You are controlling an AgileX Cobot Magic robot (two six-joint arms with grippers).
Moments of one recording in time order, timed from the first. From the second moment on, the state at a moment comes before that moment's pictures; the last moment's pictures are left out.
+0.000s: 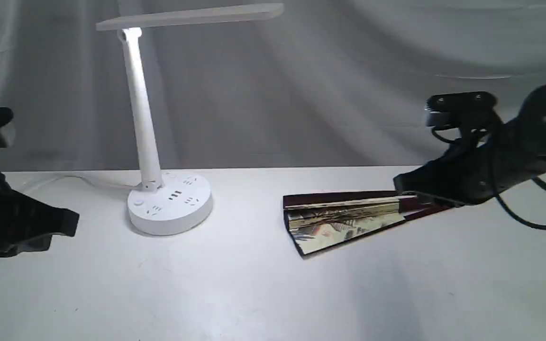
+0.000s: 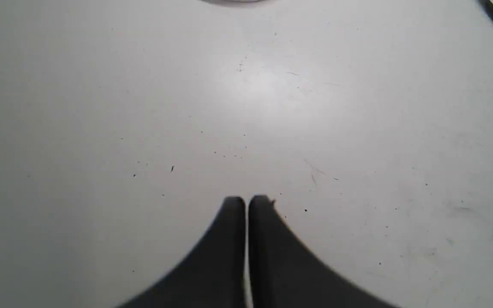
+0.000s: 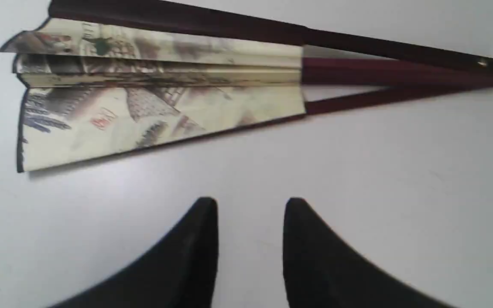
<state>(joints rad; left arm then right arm) -0.16 1.40 -0.95 -0.14 0.61 0.05 -0.01 1.86 -1.27 0.24 0.41 -0.26</state>
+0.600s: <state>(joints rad) -0.16 1.40 -0.95 -0.14 0.61 0.05 0.15 2.15 -1.36 0.34 0.12 -0.26</state>
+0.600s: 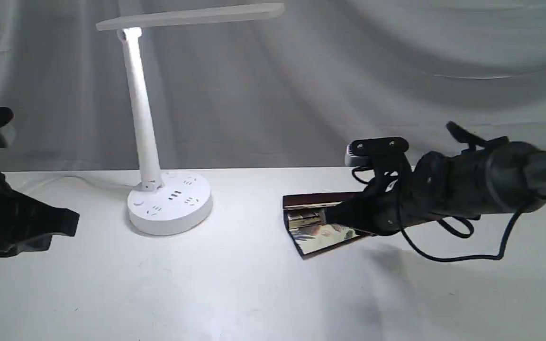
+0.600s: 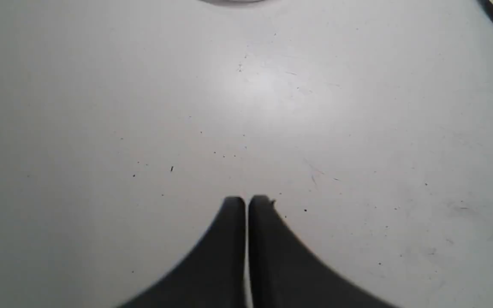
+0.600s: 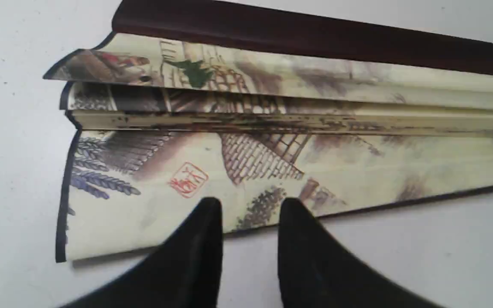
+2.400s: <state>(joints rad) -0.16 1.40 -0.95 -0.14 0.61 0.05 0.33 2.31 -1.59 0.34 0.48 -0.17</state>
